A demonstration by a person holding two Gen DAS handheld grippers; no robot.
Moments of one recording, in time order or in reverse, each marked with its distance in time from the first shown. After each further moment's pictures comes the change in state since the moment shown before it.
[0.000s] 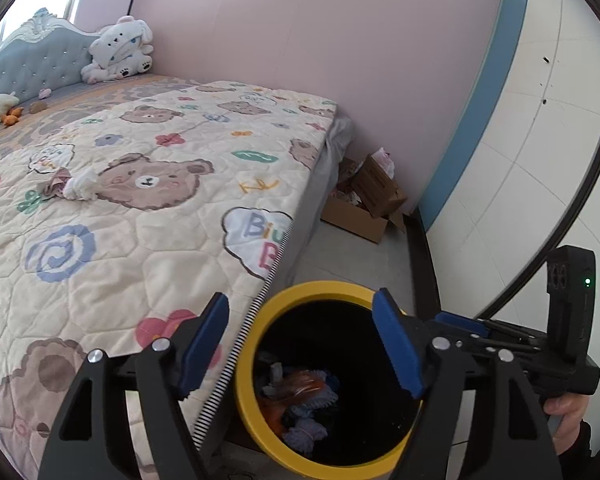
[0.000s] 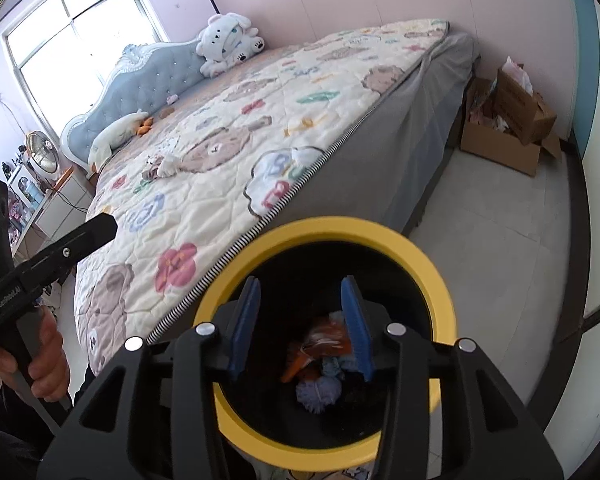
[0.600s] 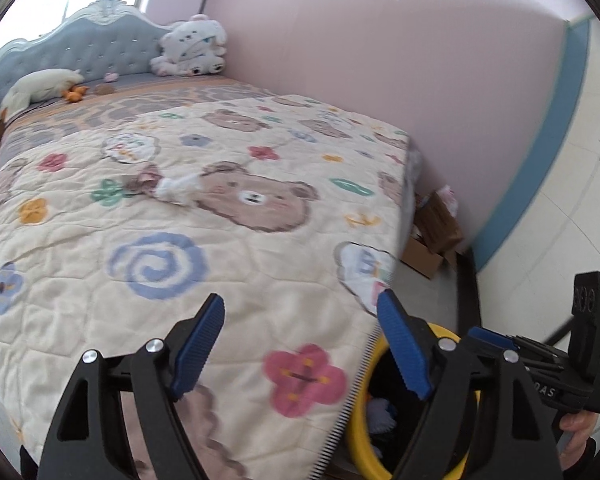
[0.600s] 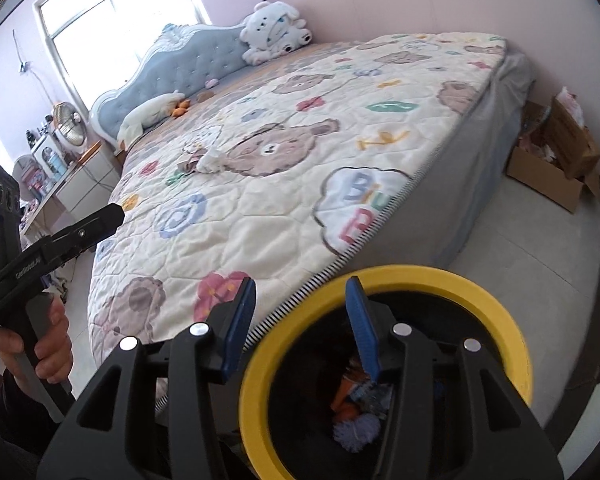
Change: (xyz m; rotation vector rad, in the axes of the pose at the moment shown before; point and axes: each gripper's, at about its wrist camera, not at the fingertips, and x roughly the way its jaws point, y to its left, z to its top) left arm -0.022 0.110 0.023 -0.153 -0.063 0.185; right arm 0.068 0.077 0.045 -0.121 0.032 0.106
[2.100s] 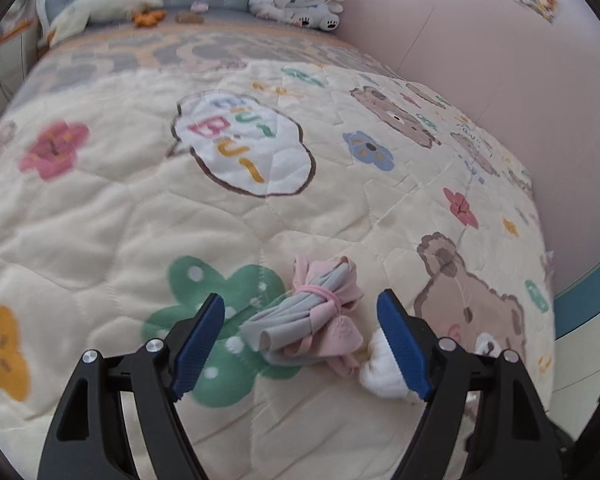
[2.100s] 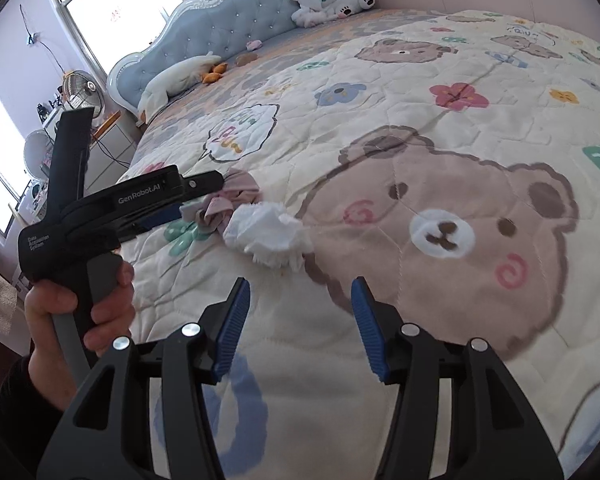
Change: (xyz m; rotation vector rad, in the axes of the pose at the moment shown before) left arm 0.226 0.248 0.151 -0.290 0.148 0.168; right arm 0.314 0.136 0.165 -0.078 0.119 0.124
